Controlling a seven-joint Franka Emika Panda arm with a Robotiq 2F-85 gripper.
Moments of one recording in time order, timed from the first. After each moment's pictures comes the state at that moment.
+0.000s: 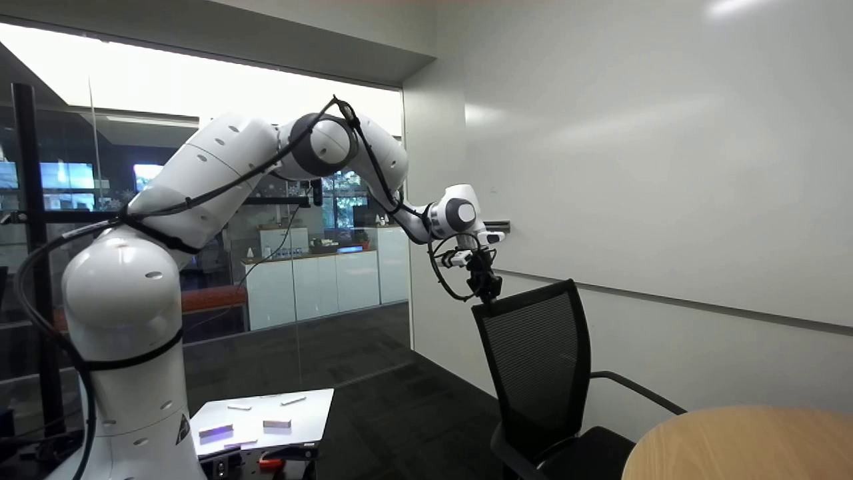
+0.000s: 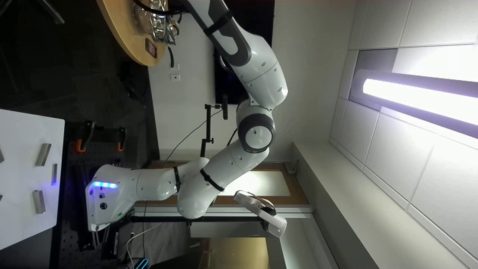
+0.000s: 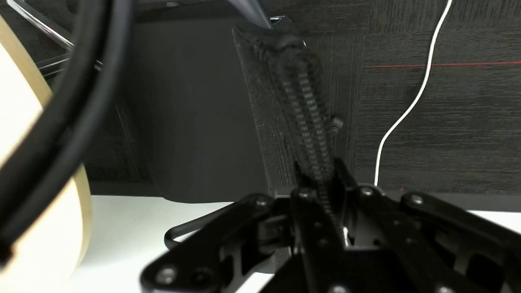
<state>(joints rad) 0.57 0.68 0.03 -1.46 -0.29 2.28 0.36</state>
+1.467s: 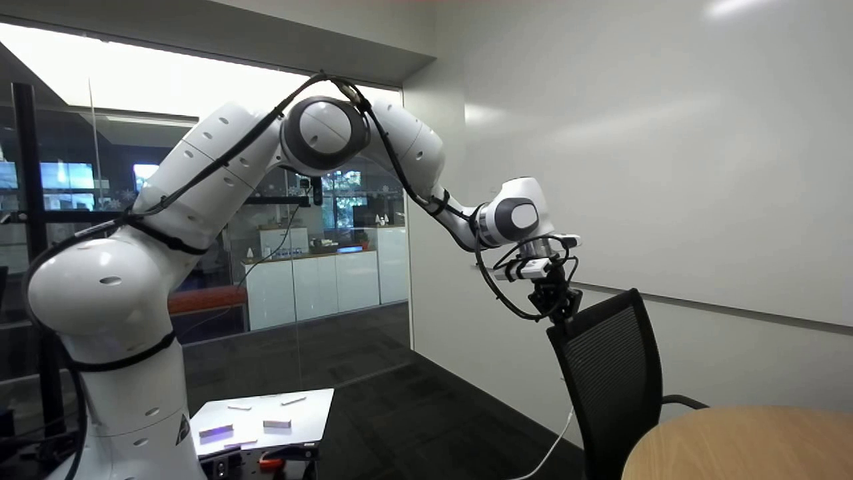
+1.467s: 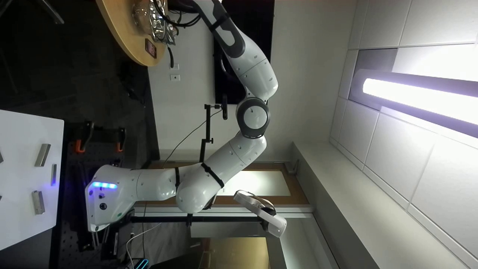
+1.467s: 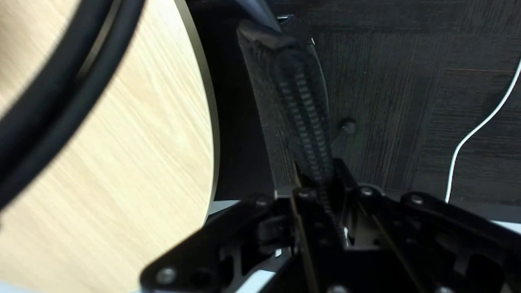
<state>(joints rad) 0.27 0.68 0.02 -1.49 -0.27 2.39 0.00</state>
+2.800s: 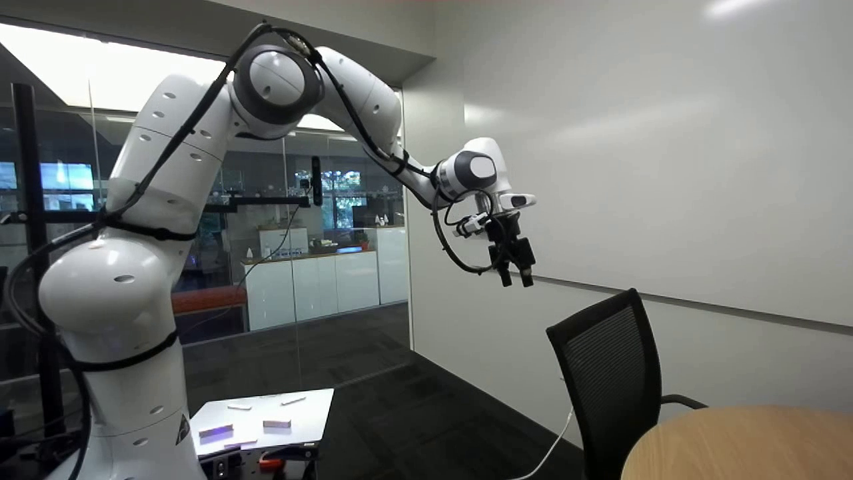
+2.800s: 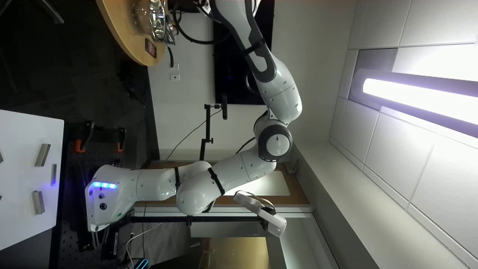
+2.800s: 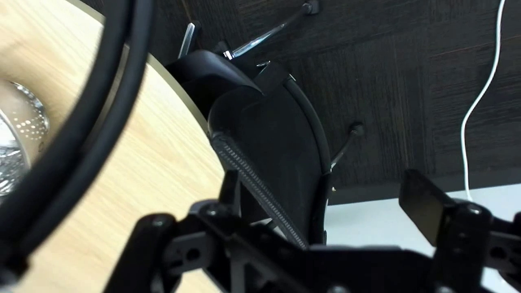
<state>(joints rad) 0.36 0.38 0.03 -1.69 -0.29 2.19 0.38</state>
